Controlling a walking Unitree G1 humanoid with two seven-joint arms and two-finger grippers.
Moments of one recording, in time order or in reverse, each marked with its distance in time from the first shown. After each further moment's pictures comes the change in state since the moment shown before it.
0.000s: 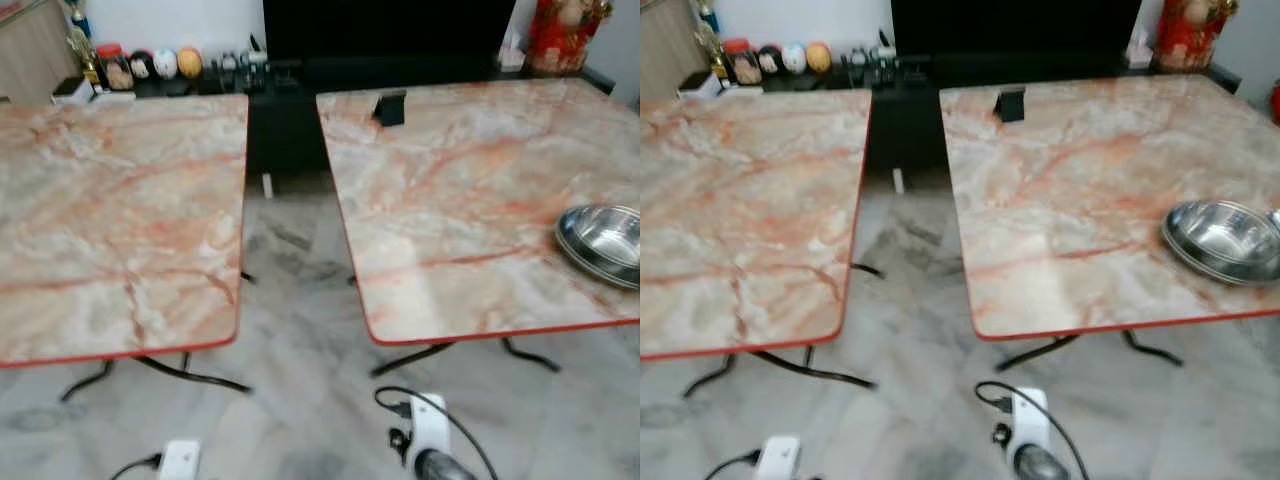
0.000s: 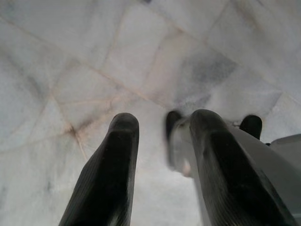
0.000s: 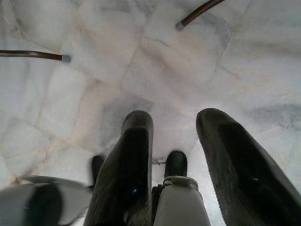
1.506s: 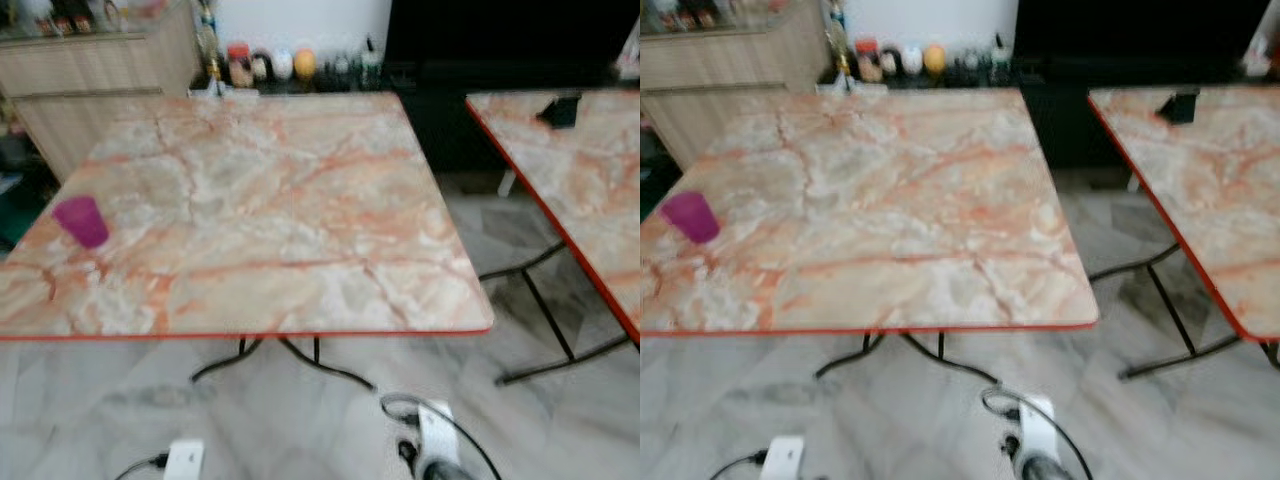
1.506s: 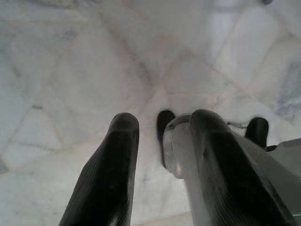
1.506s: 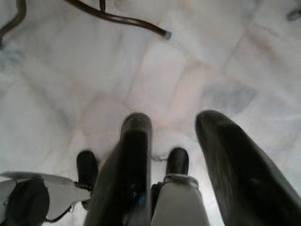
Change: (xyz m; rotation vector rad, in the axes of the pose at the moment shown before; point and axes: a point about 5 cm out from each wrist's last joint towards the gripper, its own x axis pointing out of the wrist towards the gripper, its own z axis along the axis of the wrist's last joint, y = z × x) left arm -0.001 0.003 -0.001 0.004 0.003 0.004; right arm -0.001 0.001 -0.006 -0.011 0.020 0.006
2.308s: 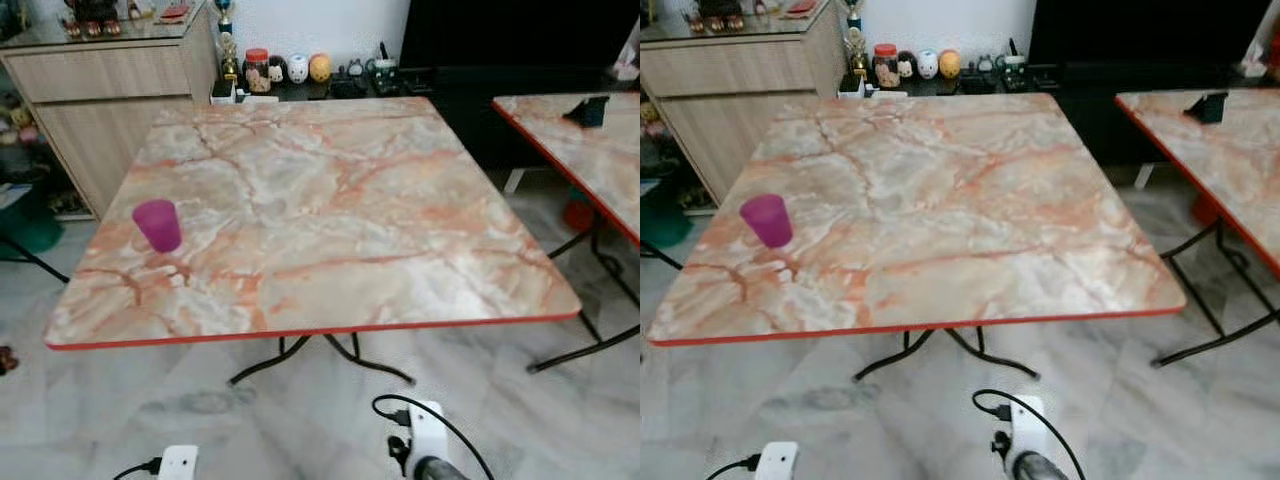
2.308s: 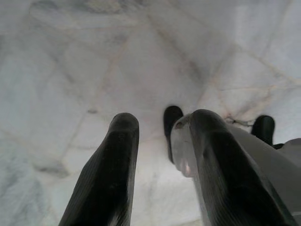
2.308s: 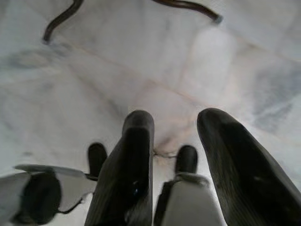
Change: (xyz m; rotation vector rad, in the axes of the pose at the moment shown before) left arm -0.001 0.000 -0.002 0.001 0.006 0.000; right arm 0.000 0.001 -0.002 -0.007 0.000 0.005
